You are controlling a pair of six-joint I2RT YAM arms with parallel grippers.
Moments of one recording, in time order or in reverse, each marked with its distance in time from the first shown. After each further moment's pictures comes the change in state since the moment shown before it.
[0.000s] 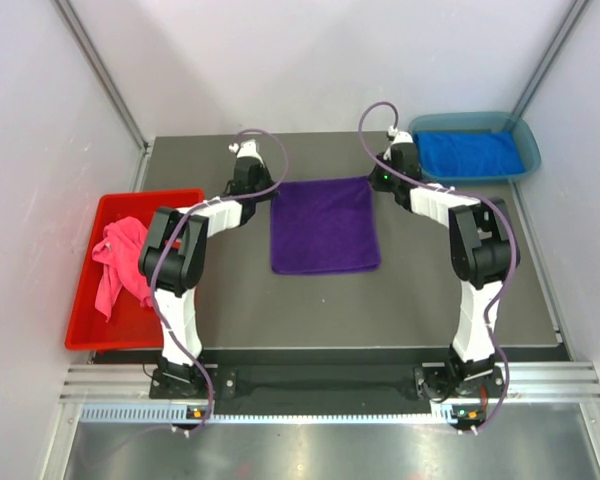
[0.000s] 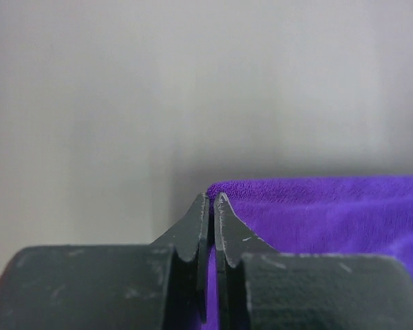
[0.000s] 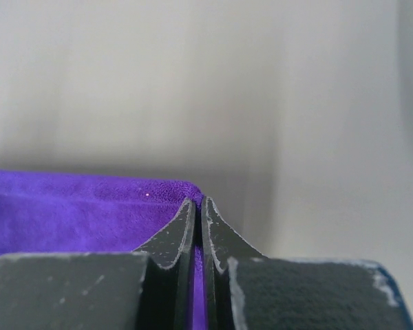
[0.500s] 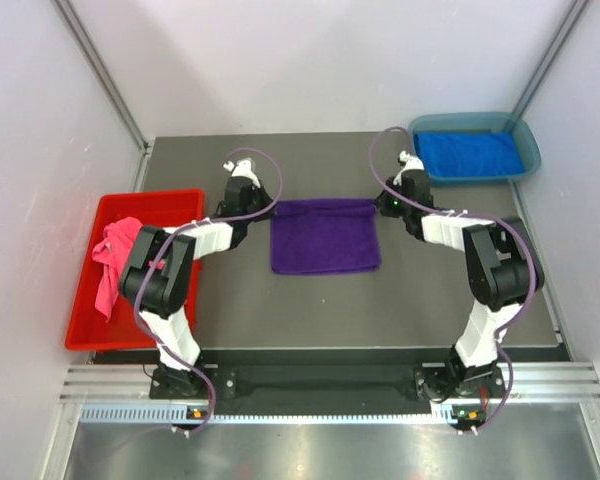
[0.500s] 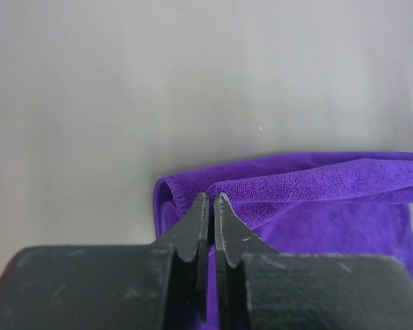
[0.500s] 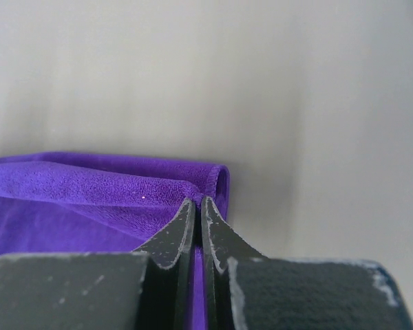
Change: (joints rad) left arm -0.011 -0.200 -0.298 0.092 0.095 -0.026; right arm -0.004 -0.204 -0.372 0.155 -0.027 0.063
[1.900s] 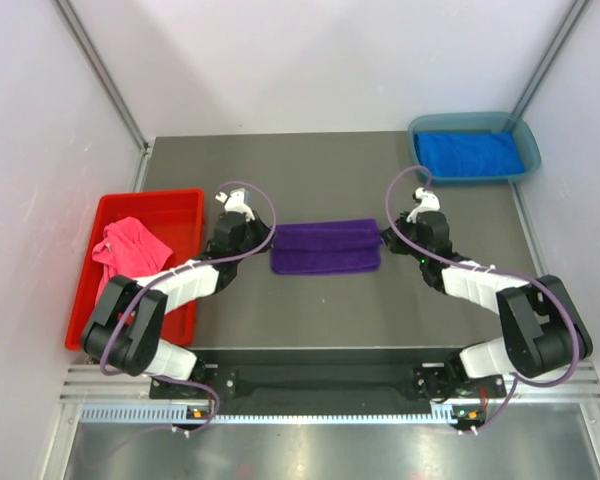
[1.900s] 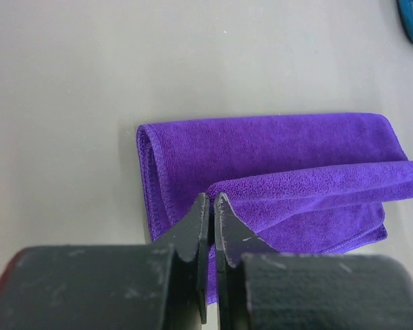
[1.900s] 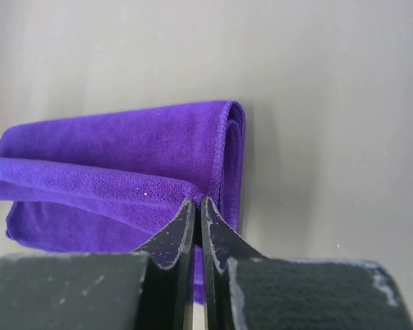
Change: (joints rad) left arm -0.091 -0.388 -0.388 0.038 -0.014 -0.063; right arm 0.060 -0.442 -0.481 0.123 0.006 0.079
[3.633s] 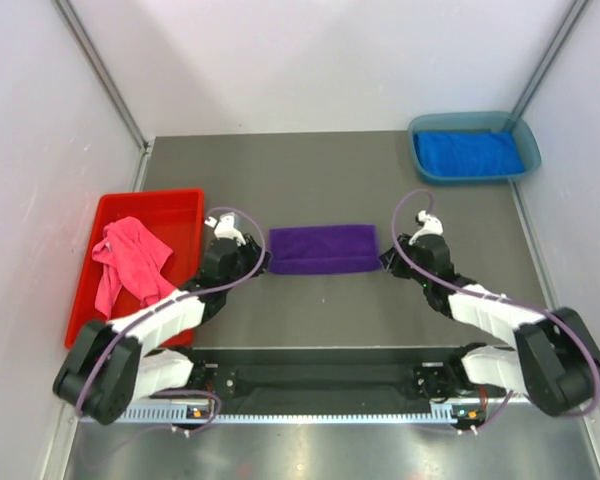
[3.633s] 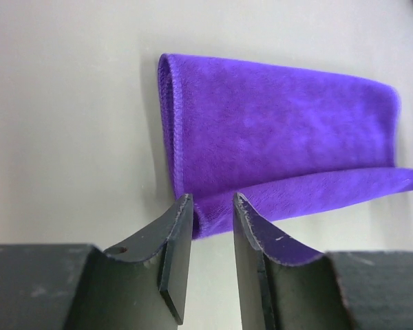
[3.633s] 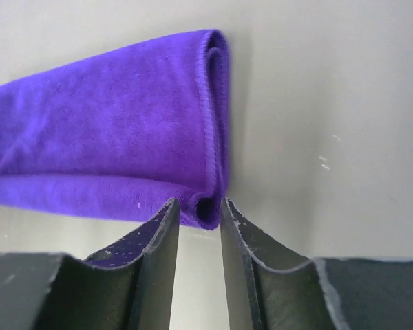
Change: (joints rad) left arm -0.062 -0.243 -0.213 -0.055 -0.068 -0.056; right arm 0.084 -0.177 -0.164 -0.091 0.083 0.091
